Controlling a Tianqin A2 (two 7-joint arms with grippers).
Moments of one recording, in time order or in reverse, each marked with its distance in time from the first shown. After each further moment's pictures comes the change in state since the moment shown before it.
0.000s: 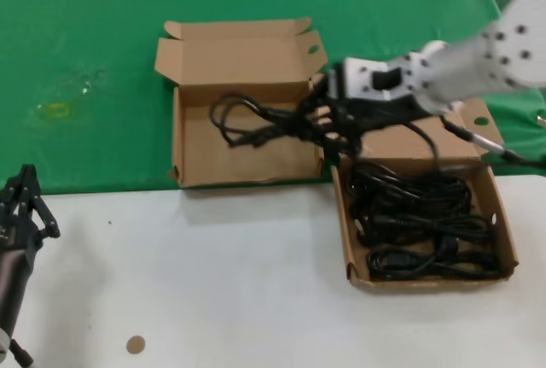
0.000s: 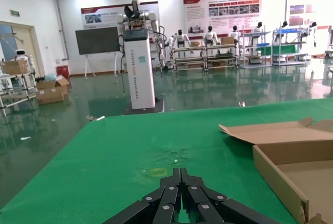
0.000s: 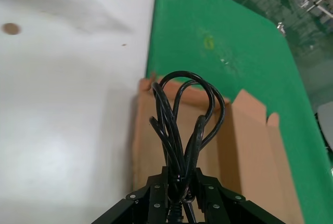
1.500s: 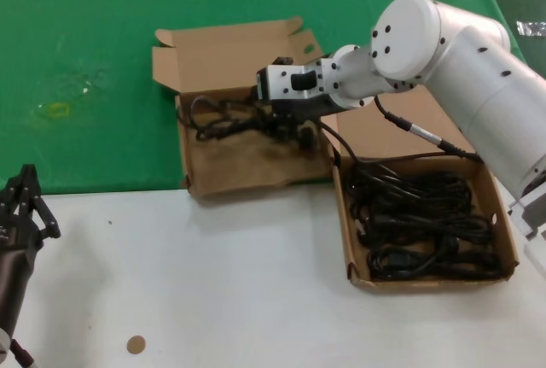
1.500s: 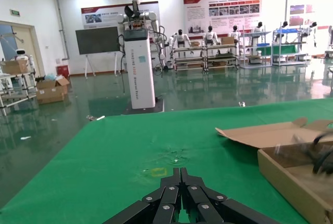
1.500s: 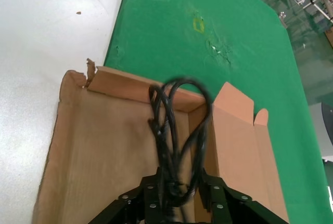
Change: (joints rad) left arm 0.000 0.000 0.000 0.000 0.000 0.000 0.000; right arm 0.192 -0.376 -0.087 -0.693 -0.052 0.324 -0.312
